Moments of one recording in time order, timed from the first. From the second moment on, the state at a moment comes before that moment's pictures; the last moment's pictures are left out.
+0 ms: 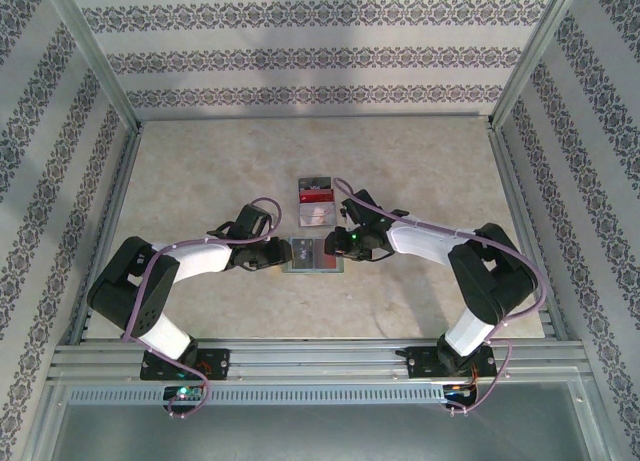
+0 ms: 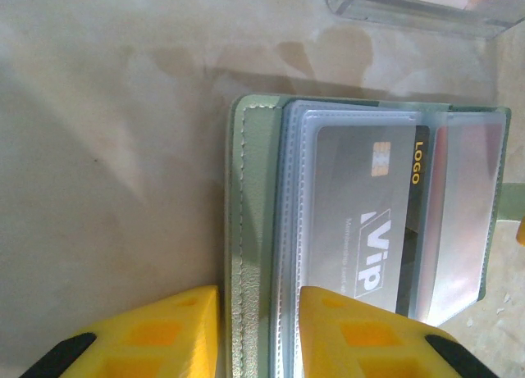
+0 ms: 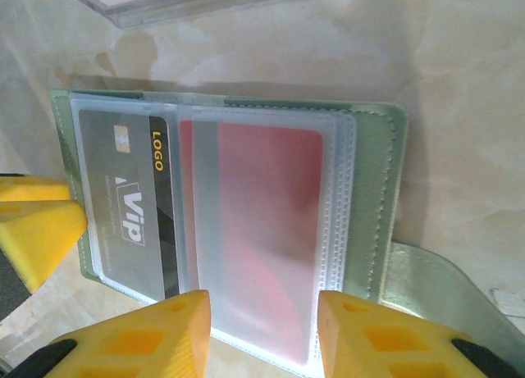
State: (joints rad) left arm -0.47 1.58 0.68 -0.10 0.32 -0.69; right arm 0.62 1.67 0.92 -0.35 -0.33 0.73
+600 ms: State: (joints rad) left arm -0.47 1.58 0.68 -0.10 0.32 -0.69; right arm 0.62 1.70 0.92 -0.35 -0.33 0.73
